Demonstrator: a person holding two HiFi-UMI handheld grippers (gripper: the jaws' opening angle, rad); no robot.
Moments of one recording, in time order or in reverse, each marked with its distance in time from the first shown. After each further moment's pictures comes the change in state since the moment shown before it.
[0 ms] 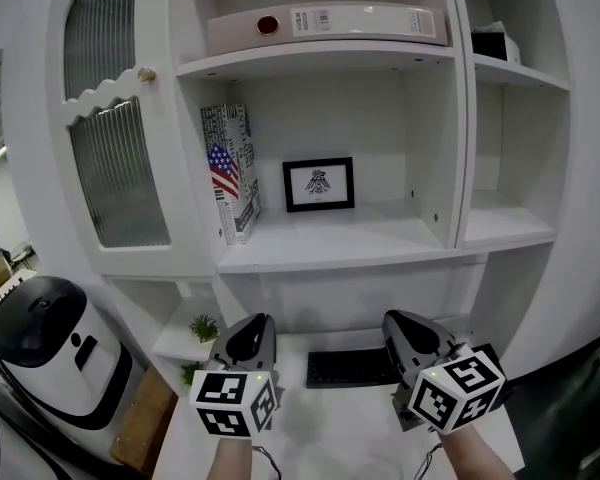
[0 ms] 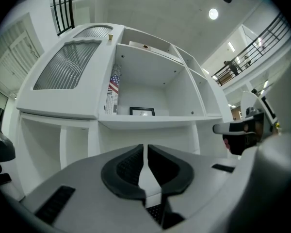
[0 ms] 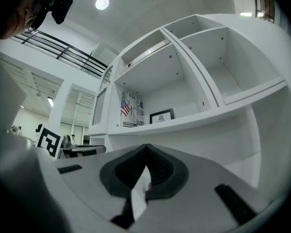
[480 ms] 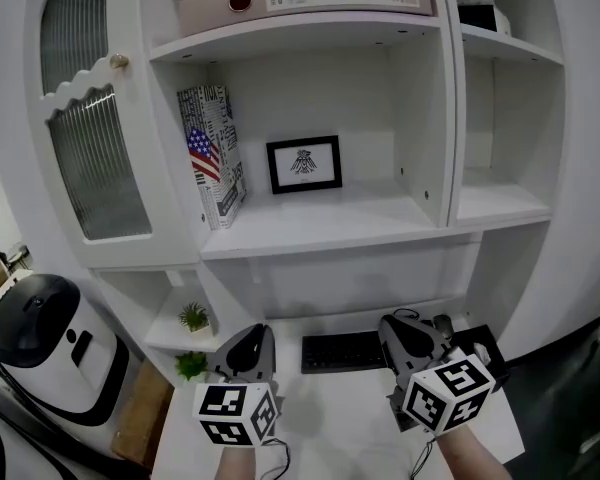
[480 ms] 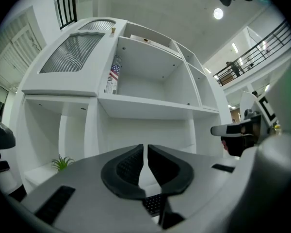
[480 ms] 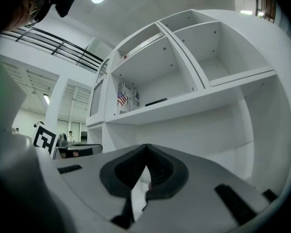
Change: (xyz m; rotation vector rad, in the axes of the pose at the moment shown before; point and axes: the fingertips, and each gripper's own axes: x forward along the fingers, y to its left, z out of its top) left arm -0.008 -0.017 -0.047 -0.041 0.050 -0.012; right arm -0.015 -0.013 -0.045 0.016 0.073 -0.039
